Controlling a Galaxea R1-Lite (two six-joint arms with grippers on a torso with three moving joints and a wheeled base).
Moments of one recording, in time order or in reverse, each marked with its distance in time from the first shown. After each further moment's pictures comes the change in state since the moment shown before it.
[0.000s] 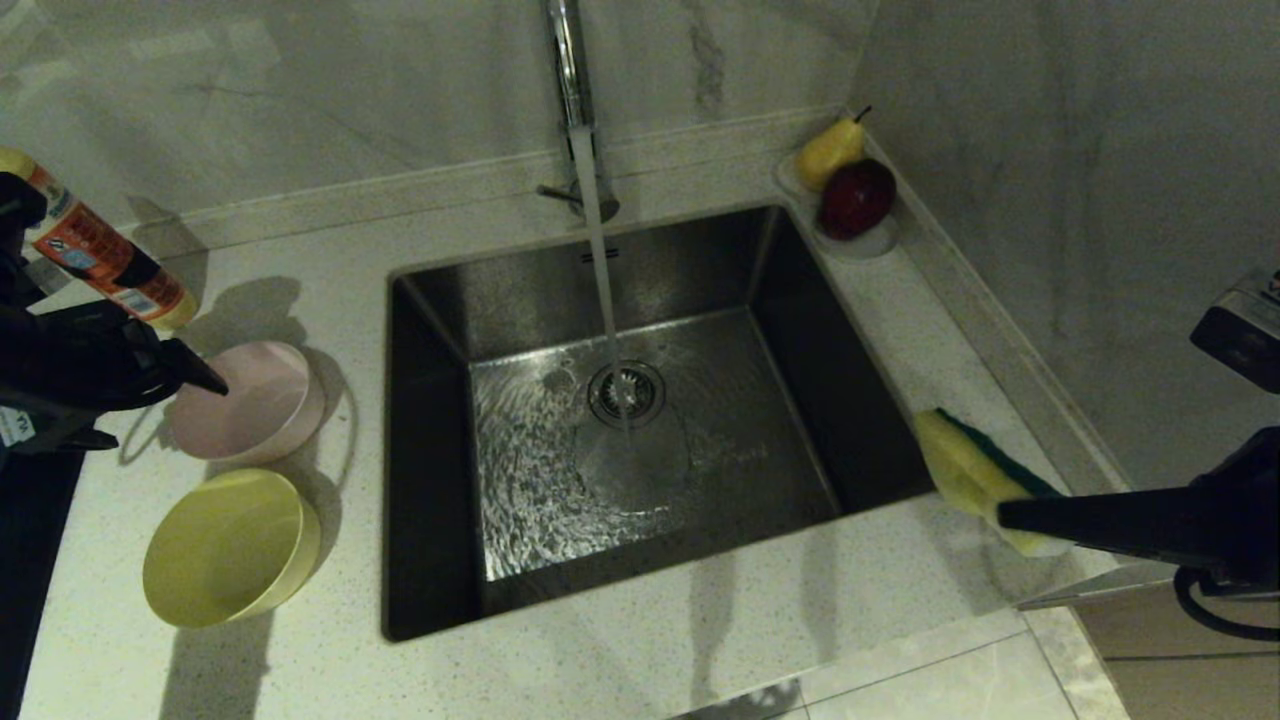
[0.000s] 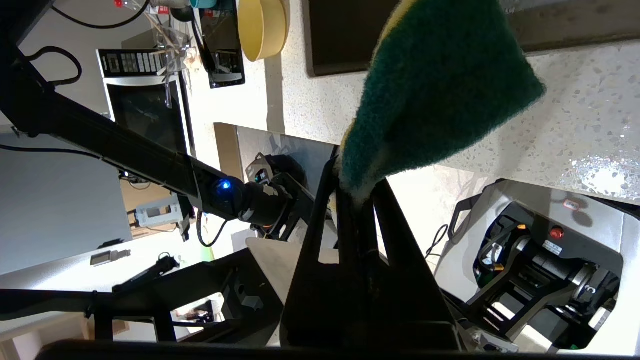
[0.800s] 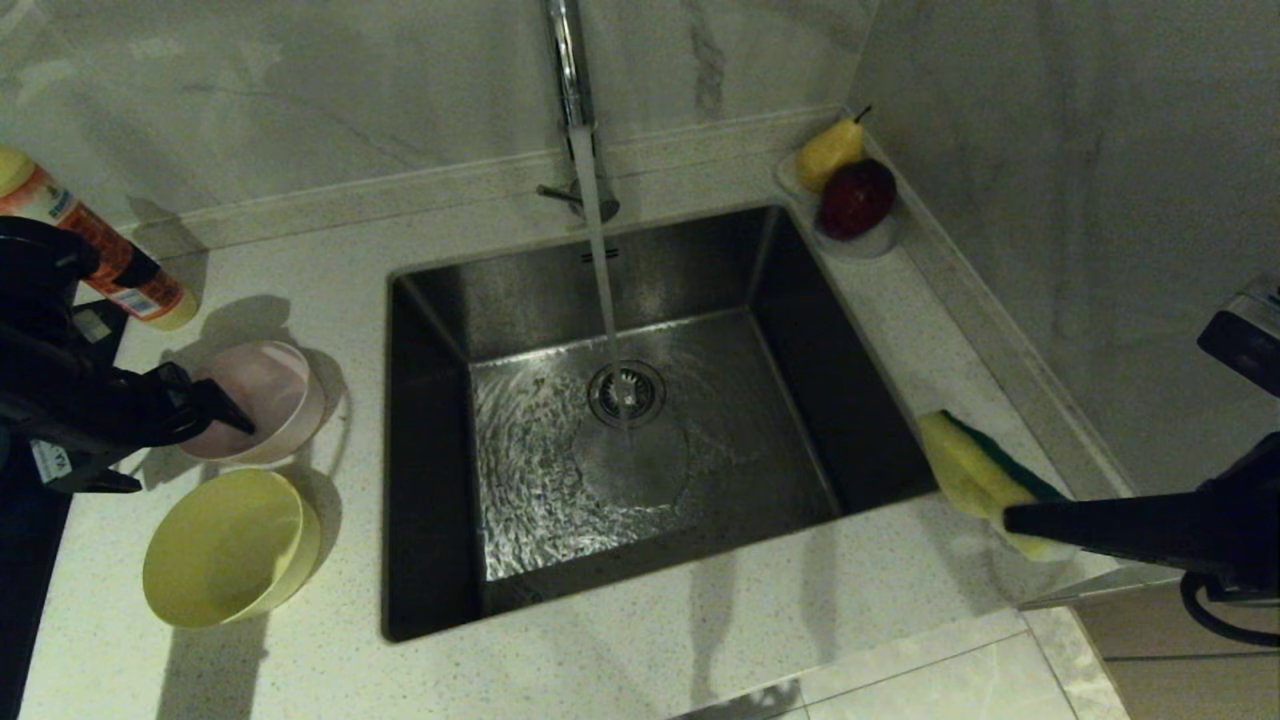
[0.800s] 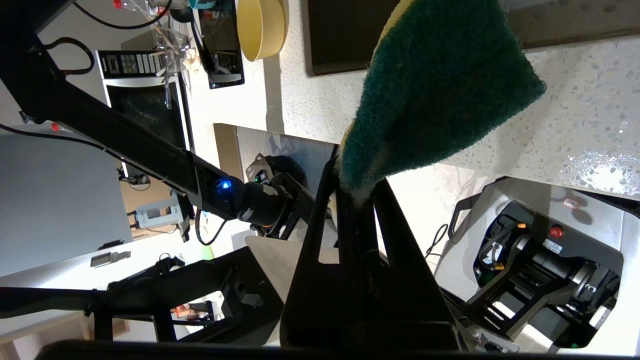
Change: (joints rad) left arm -0.001 0.069 0.055 -0.006 0.001 -0.018; right arm -0.002 -0.011 0.007 0.001 0.000 0.002
